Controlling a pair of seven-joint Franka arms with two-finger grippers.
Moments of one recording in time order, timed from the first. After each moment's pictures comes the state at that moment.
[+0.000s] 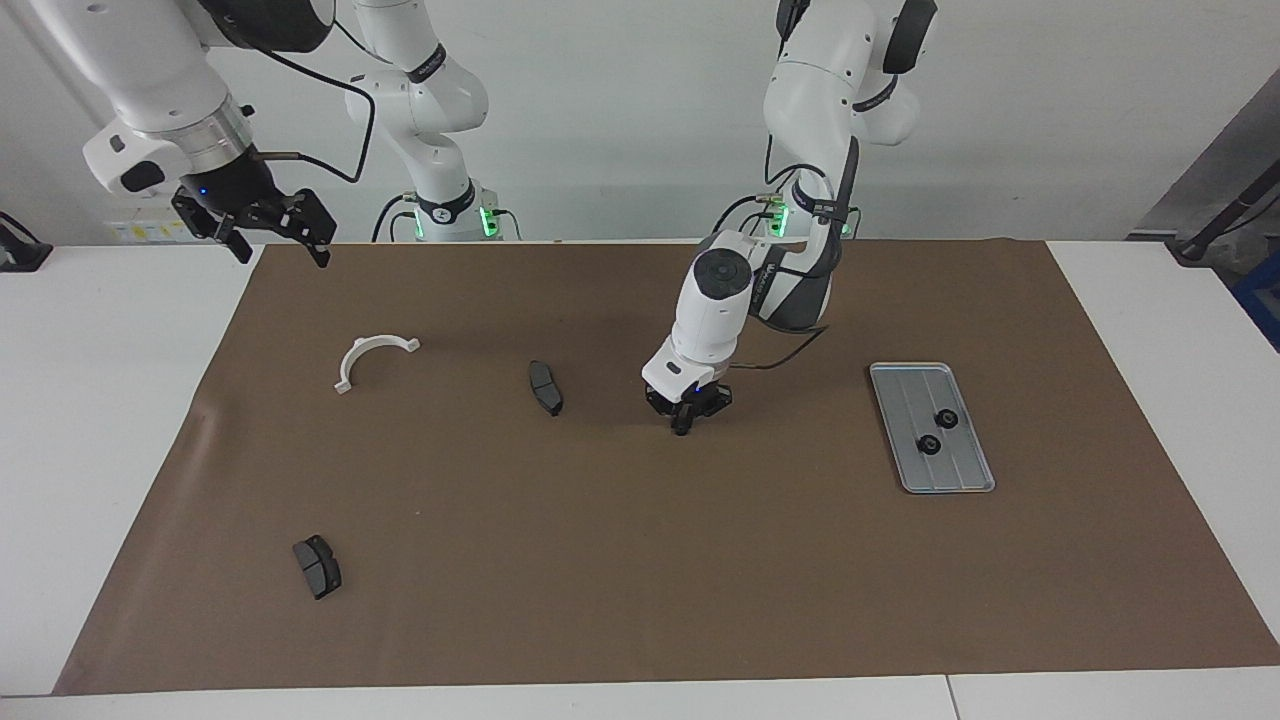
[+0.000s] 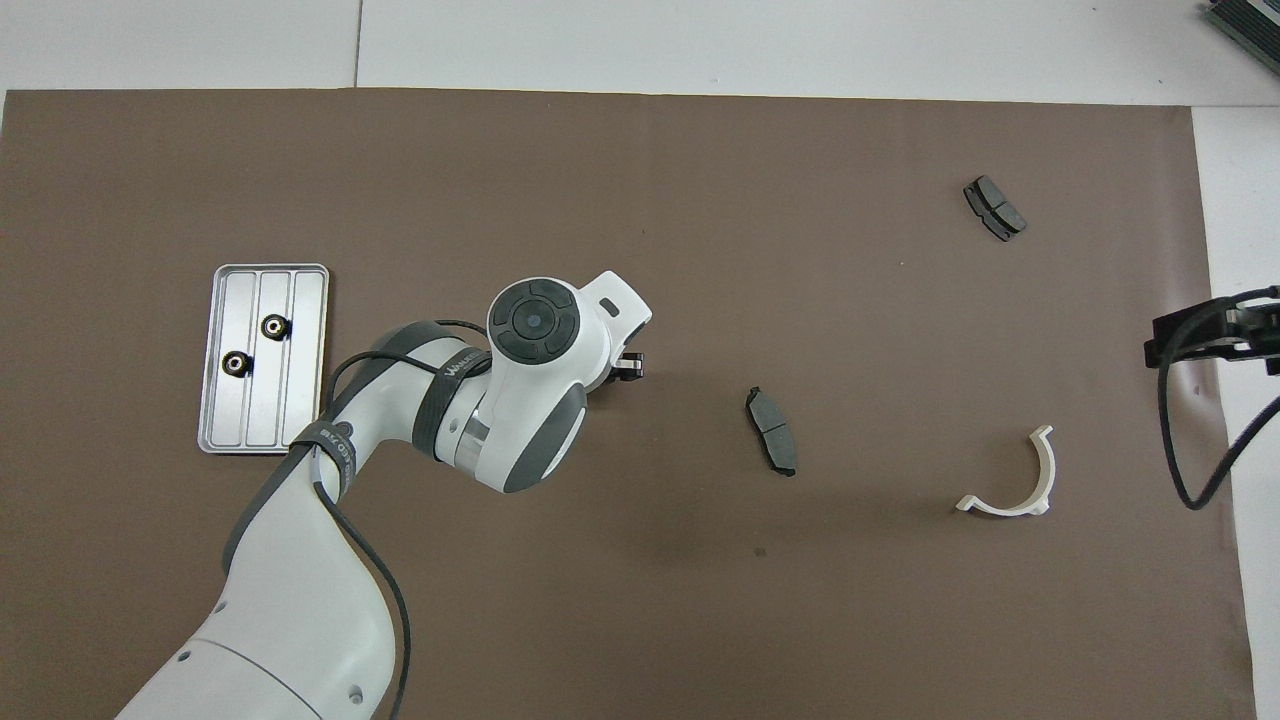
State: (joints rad) left arm -0.61 0.45 0.00 -1.83 -0.08 2.34 -0.47; right arm 0.02 -0.03 -0.08 -1.58 -0.01 1.50 0.04
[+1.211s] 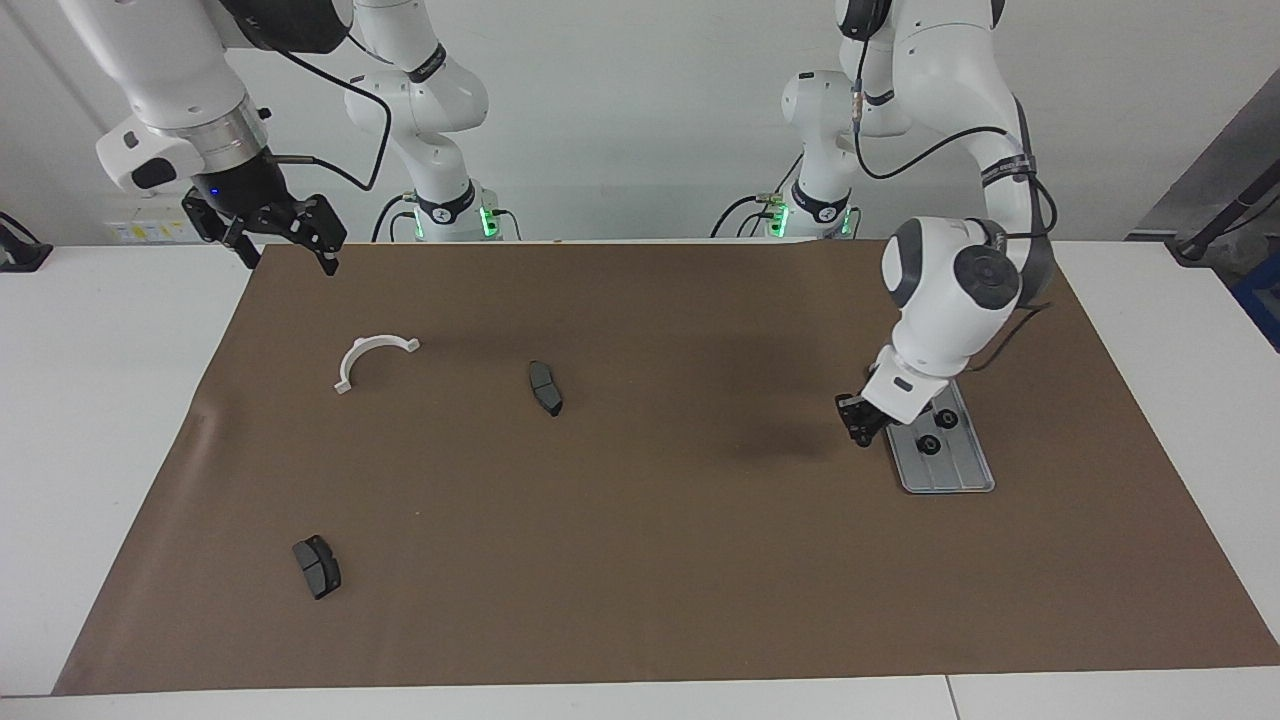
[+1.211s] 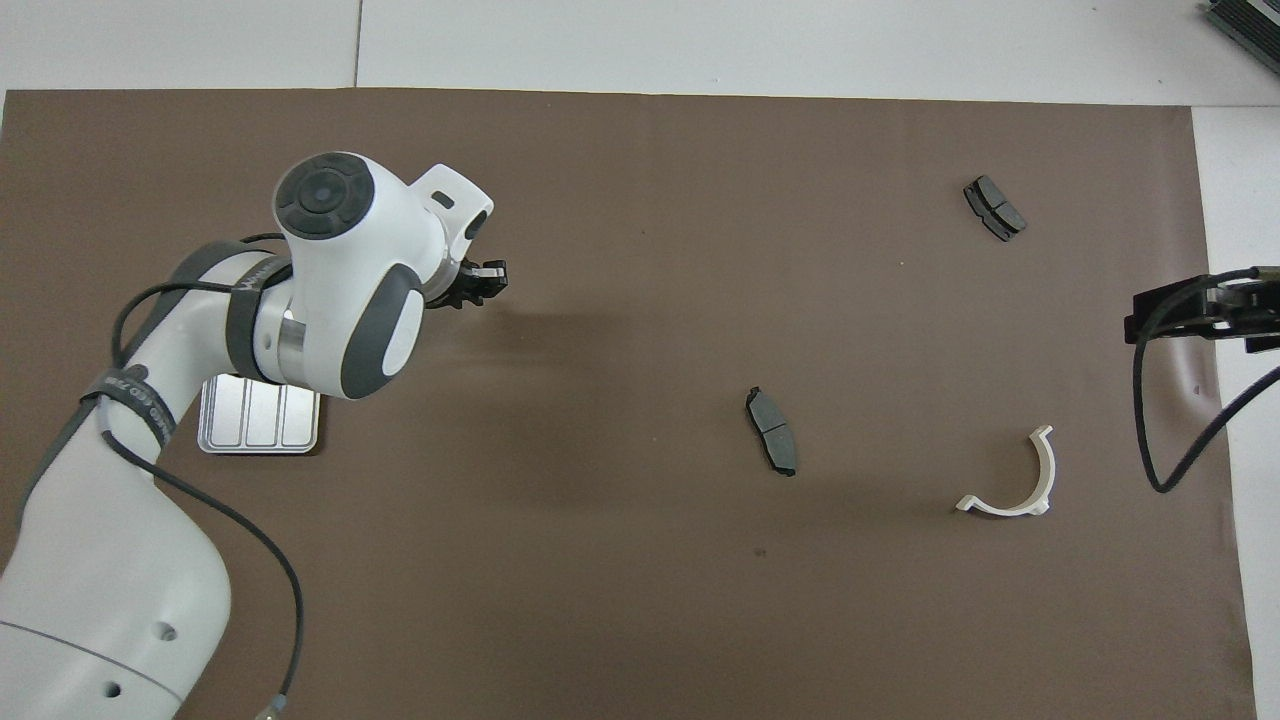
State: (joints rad) left arm -0.17 0.28 0.03 -1.81 -0.08 2.06 -0.04; right arm 0.05 -0.03 -0.07 -1.59 -0.02 1.55 0.10
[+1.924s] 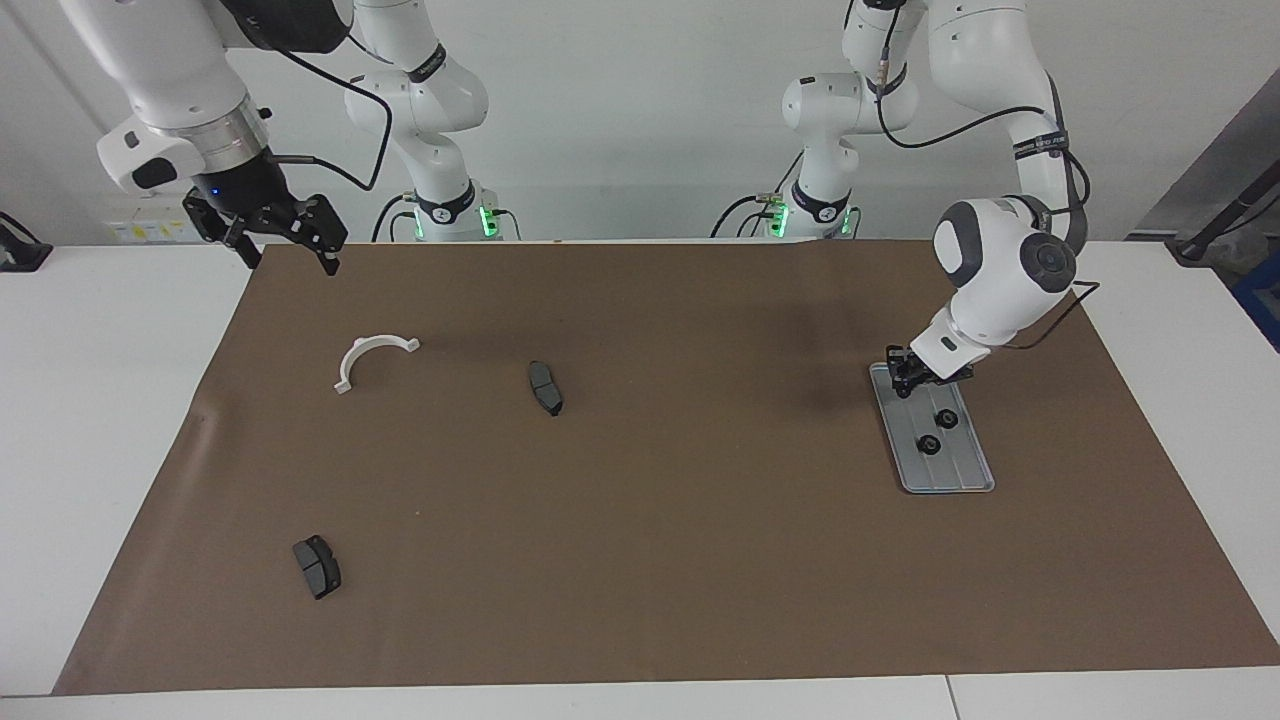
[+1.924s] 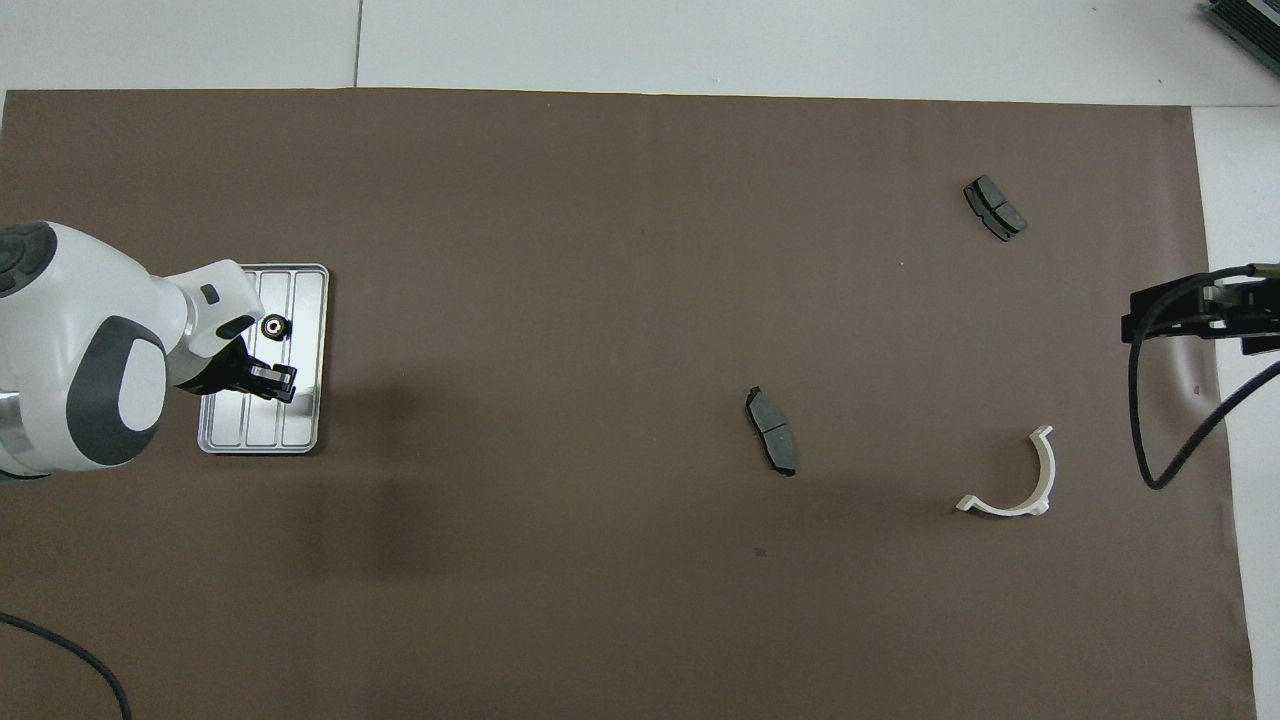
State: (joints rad) left arm -0.06 0.15 0.03 -2.08 -0.08 2.09 0.26; right arm 0.05 -0.03 -0.07 -1.59 -0.02 1.55 0.10
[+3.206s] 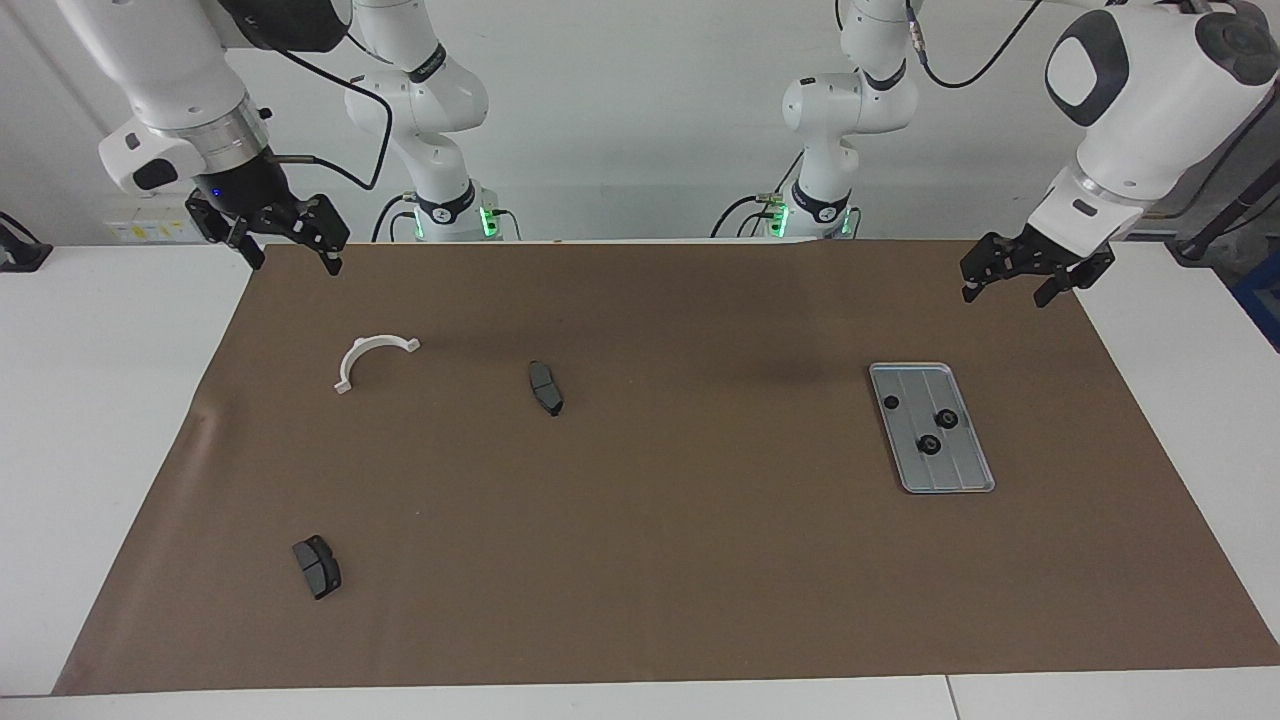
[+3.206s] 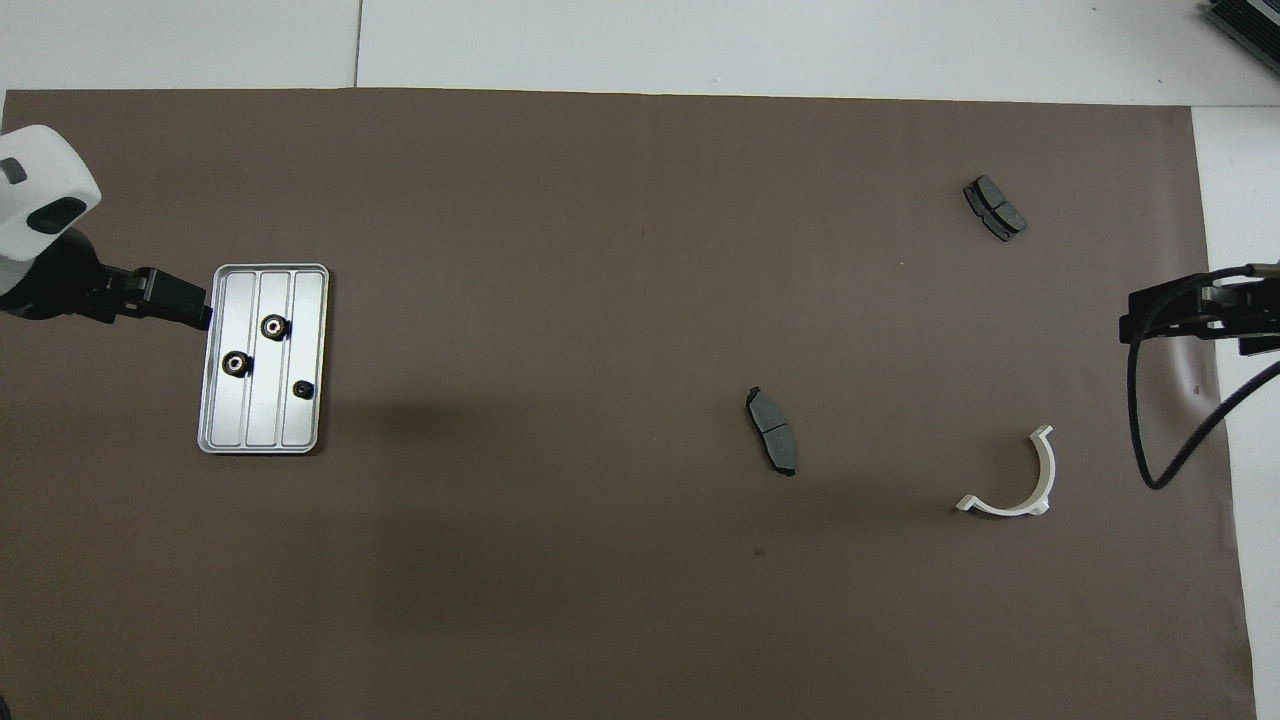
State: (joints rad) left arm -0.03 0.06 0.03 -1.53 -0.02 1.52 0.15; right arm 0.05 -0.03 -0.07 -1.59 -0.01 1.55 0.10
